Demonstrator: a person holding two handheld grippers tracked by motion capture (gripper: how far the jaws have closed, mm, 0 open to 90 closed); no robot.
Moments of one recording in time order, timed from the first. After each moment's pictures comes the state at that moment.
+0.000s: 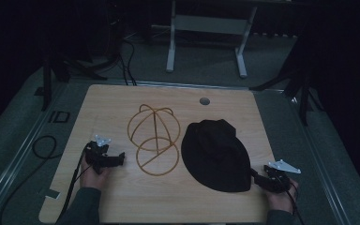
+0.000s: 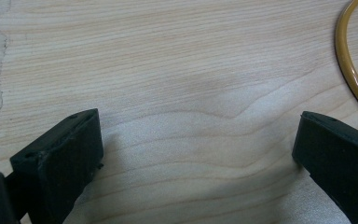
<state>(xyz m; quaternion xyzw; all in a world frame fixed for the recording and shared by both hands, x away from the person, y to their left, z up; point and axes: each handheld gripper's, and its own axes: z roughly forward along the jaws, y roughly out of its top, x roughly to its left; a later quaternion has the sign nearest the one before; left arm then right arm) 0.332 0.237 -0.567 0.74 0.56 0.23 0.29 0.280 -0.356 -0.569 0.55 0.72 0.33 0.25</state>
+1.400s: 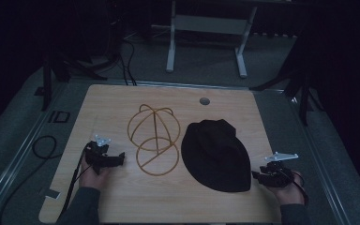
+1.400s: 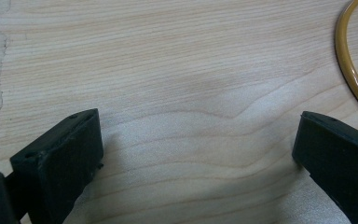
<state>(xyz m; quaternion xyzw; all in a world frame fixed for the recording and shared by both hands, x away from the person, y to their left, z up) 0.332 0.237 -0.567 0.74 0.56 0.23 0.29 0.286 -0.346 -0.517 0.49 0.82 0.26 0.16</state>
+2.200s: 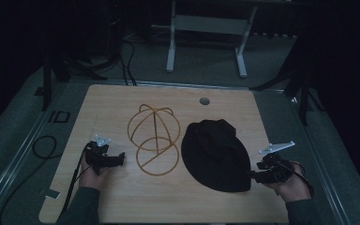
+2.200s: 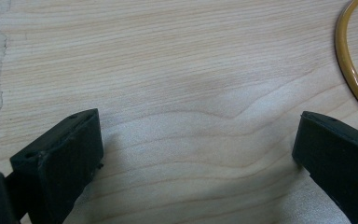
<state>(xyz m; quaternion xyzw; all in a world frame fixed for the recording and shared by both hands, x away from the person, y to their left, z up) 0.332 0.237 -0.567 0.74 0.56 0.23 0.29 0.280 -0.310 -0.450 0.44 0.86 0.23 0.11</state>
